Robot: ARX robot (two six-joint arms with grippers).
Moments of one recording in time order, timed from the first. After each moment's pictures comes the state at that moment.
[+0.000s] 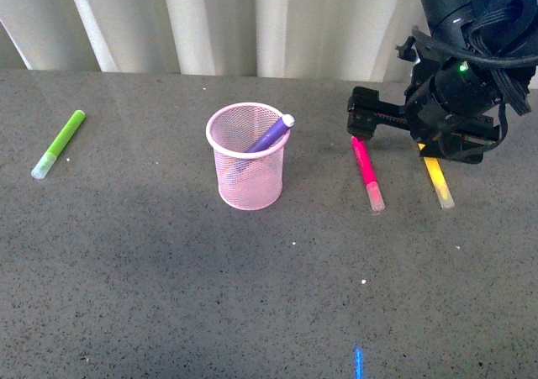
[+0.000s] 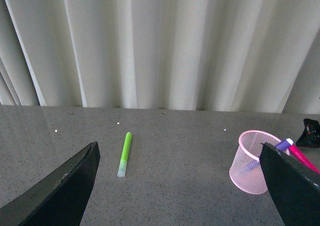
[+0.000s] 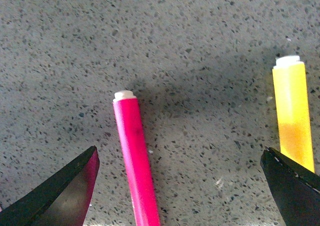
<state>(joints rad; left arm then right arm) 0.00 0.00 0.01 0.00 0.00 0.00 0.22 2.31 1.40 -0.10 0.00 0.37</state>
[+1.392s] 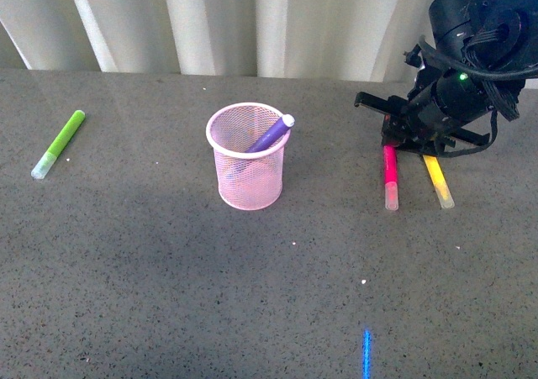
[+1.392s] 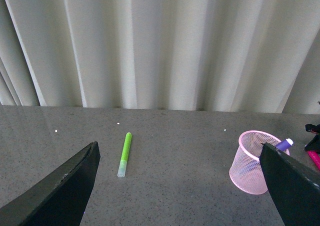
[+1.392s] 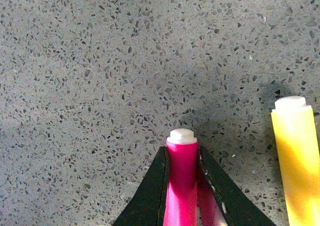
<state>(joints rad) 0.00 0.00 0.01 0.00 0.00 0.00 0.15 2.42 1.49 -0.07 -0.07 0.41</state>
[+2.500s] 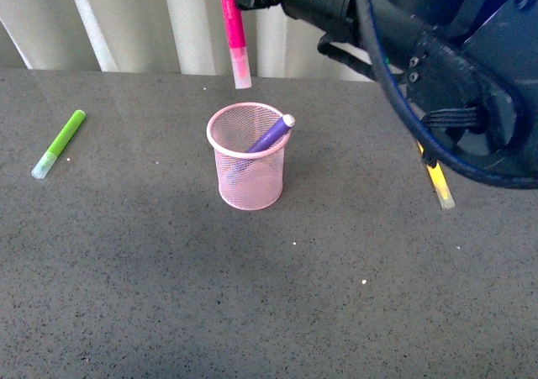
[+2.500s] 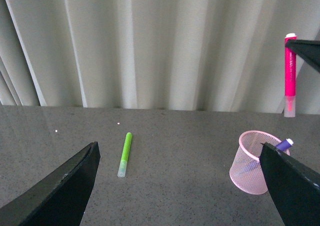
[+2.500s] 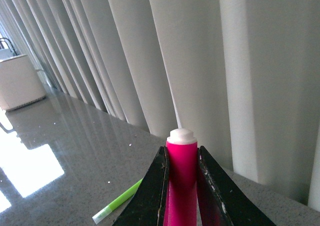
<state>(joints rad) 0.00 0.00 0.01 0.00 0.00 0.00 0.46 2.14 1.03 1.24 -0.36 0.25</state>
